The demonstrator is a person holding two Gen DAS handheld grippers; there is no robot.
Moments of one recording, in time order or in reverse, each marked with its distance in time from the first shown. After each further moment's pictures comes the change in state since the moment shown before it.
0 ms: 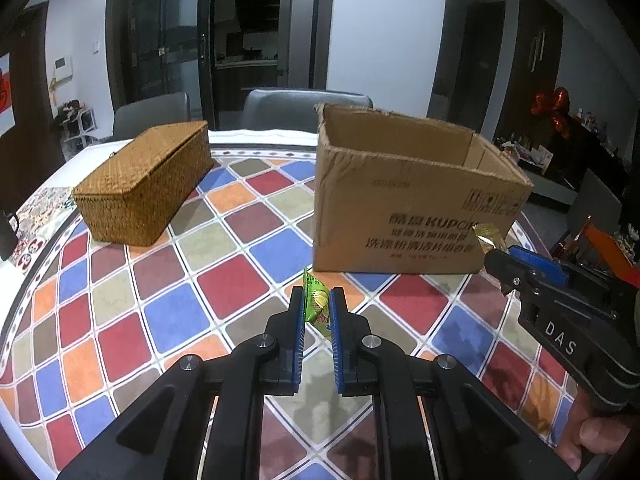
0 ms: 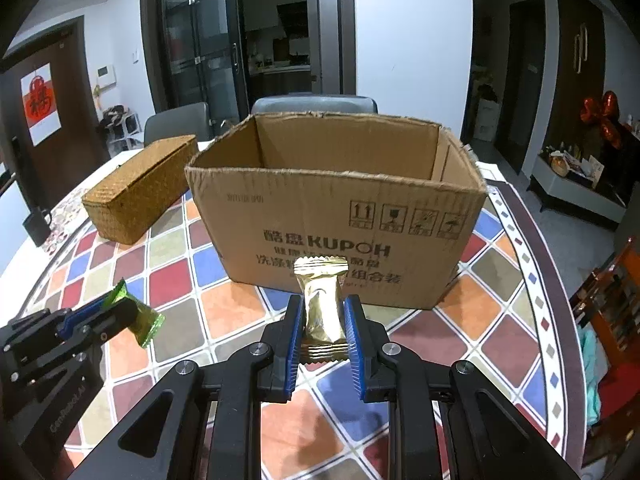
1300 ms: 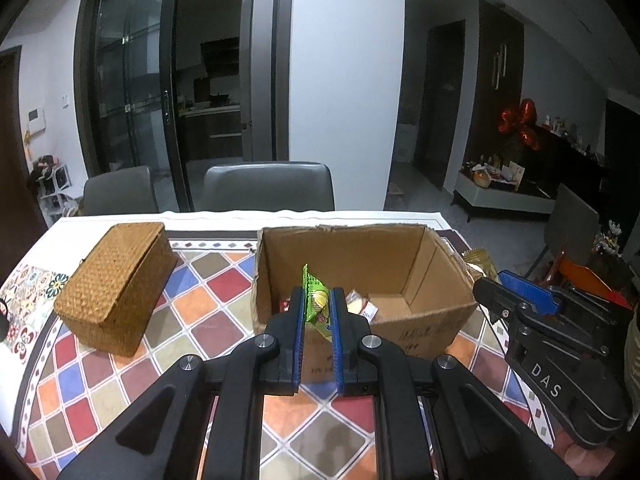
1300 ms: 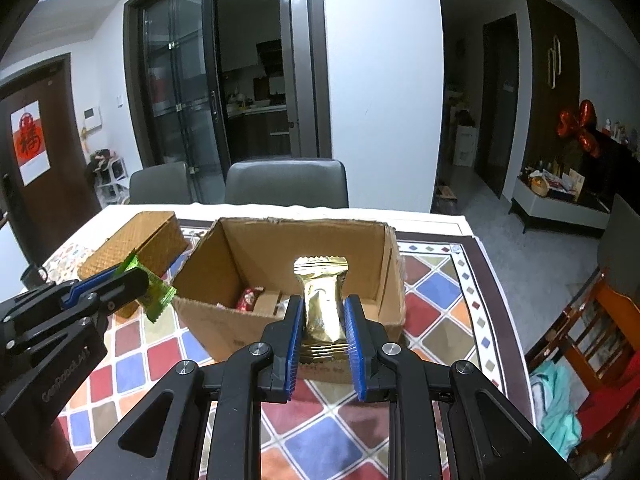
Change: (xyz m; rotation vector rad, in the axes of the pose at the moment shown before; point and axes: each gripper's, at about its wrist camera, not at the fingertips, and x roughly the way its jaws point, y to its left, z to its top) left arm -0.014 -0.046 0.111 0.097 -0.138 -0.079; right arm -0.038 -0.043 0.076 0.054 -0.129 -0.045
